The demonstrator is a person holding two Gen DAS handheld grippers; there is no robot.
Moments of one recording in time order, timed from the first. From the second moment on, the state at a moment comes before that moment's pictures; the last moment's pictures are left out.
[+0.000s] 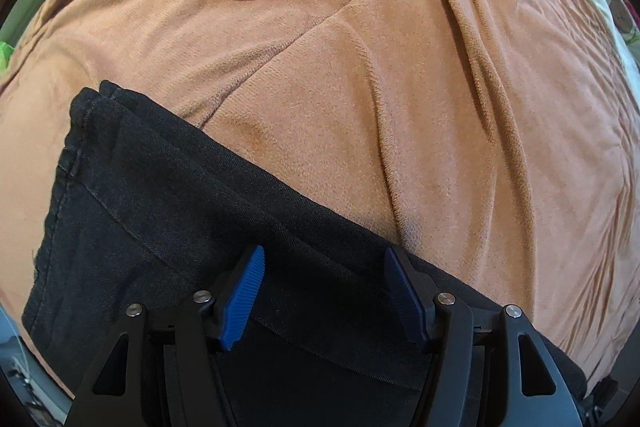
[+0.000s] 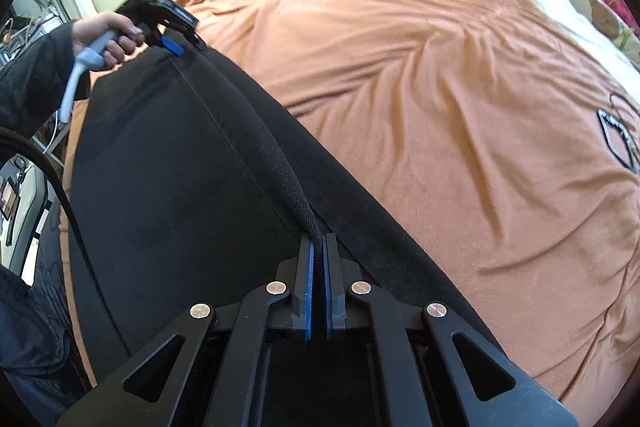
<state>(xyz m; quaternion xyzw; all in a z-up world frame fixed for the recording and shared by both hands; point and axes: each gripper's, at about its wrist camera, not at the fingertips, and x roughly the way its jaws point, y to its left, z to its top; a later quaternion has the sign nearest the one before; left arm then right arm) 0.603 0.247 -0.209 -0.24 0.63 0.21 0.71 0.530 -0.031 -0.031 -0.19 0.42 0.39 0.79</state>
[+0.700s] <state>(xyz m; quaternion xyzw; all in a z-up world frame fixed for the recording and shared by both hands) 0.610 0.261 -0.168 -0.29 0.56 0.20 0.75 0.540 -0.024 -0.027 -0.19 0.42 0.31 0.83</state>
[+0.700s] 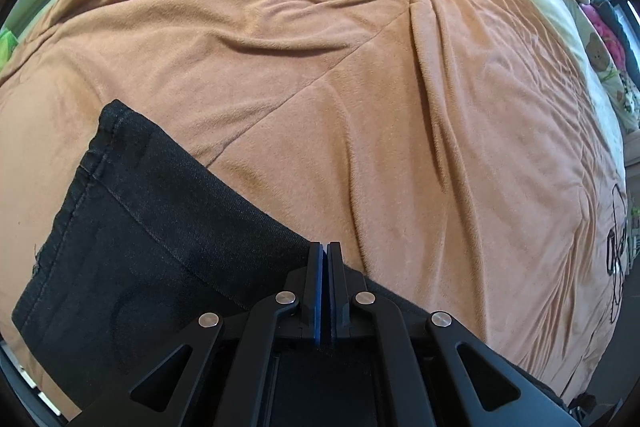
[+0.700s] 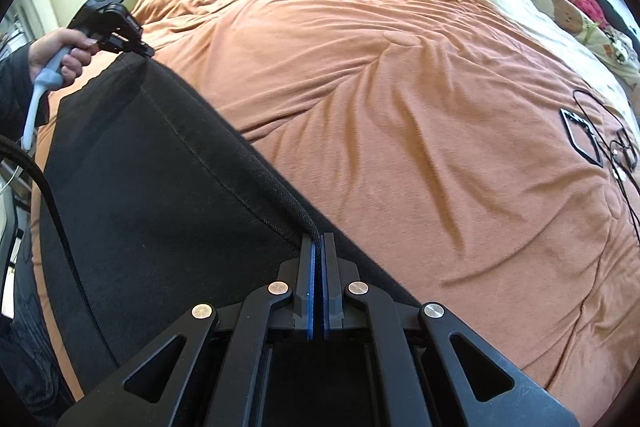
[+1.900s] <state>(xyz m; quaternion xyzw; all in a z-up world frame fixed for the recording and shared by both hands) 0.470 0.269 -0.143 -0.25 0.46 0.14 0.84 0.449 -0.068 0.001 -0.07 0.45 0.22 0.86</state>
